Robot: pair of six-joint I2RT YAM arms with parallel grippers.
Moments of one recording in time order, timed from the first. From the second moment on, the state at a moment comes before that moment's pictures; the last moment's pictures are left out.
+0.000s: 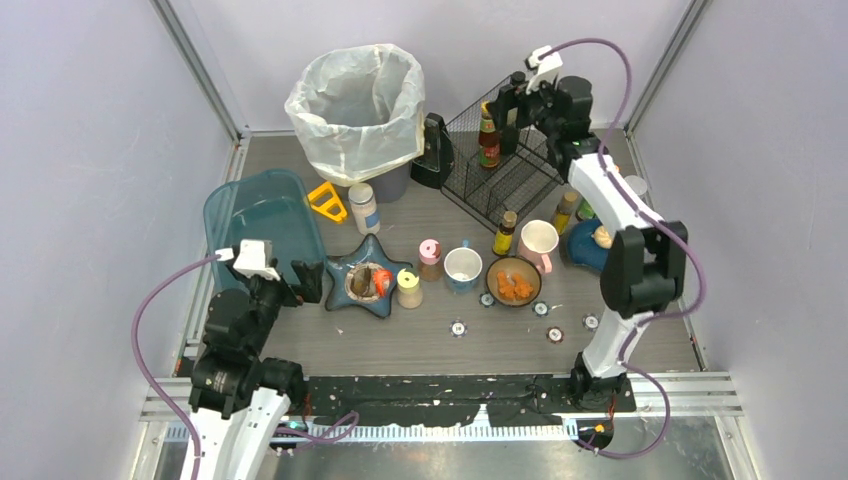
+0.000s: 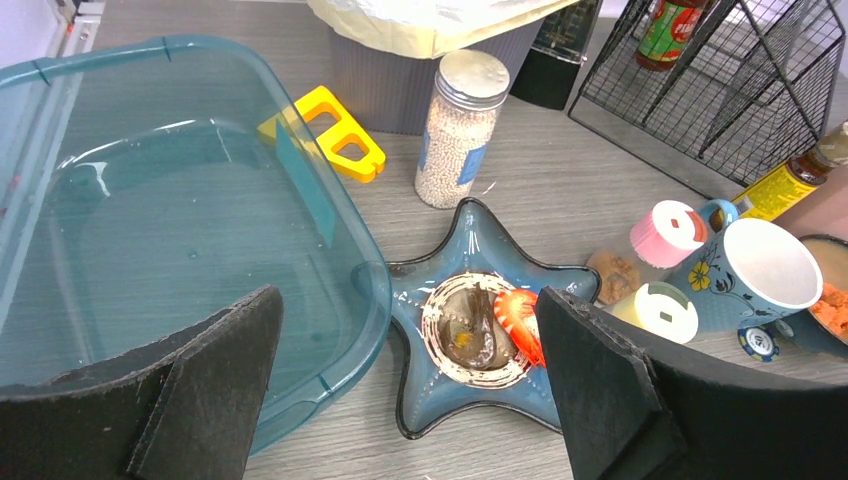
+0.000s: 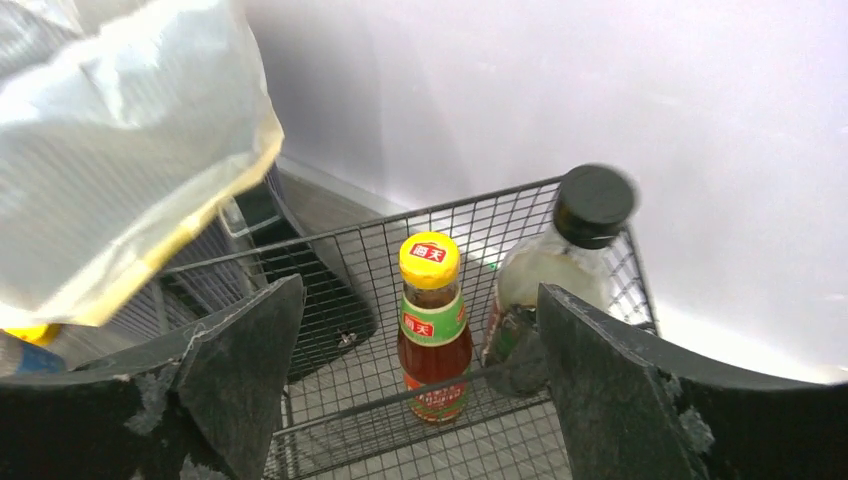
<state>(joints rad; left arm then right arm) -0.20 0.23 0.59 -0.52 -0.02 -0.16 0.16 1.86 1.58 0.18 -0.34 -0.05</state>
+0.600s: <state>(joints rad) -0.26 0.11 0.59 -0.54 -0.03 -0.17 0.15 1.13 1.25 -0.20 0.19 0.10</state>
